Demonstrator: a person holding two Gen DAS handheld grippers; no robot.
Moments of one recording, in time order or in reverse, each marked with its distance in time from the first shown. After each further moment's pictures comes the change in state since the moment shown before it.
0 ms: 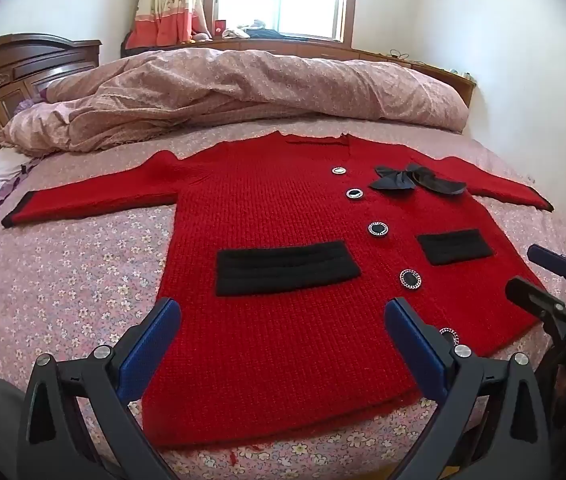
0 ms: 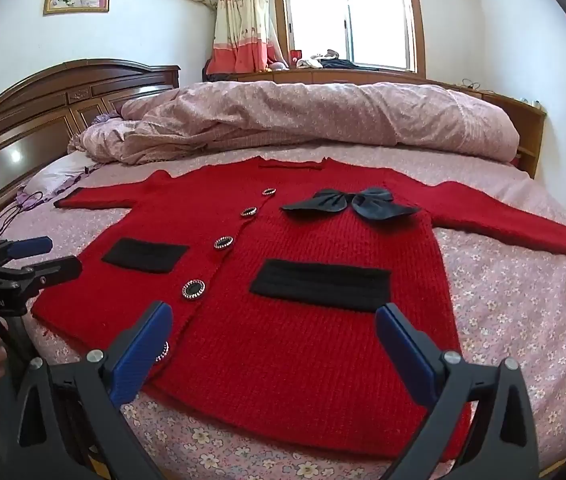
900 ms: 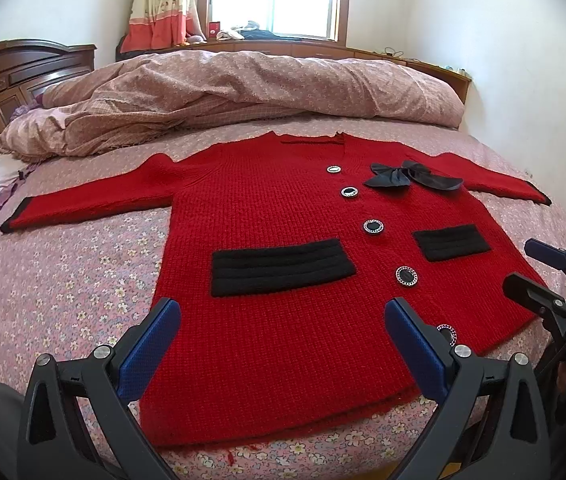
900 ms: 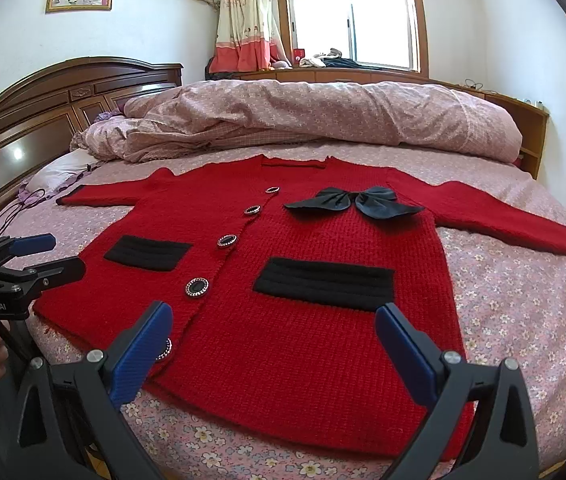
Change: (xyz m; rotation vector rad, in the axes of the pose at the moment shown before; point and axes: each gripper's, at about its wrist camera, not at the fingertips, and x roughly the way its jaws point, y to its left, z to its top) left arm 0.000 -0.006 -0.001 0.022 0.004 -0.003; right arm 0.001 0.000 -0.001 0.002 0.022 0.009
